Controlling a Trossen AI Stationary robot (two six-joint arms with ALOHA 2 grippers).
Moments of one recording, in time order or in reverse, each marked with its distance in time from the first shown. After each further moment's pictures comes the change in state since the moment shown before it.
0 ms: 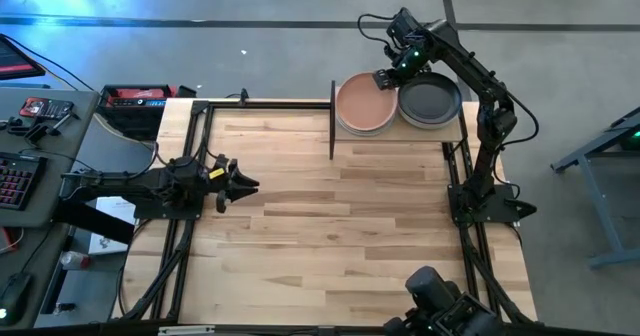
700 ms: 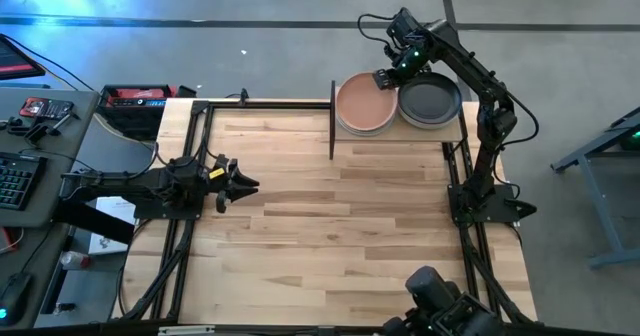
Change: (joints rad) left arm 0.000 0.000 0.000 0.002 0.000 0.013; right arm 0.000 0.000 0.000 0.000 0.000 0.007
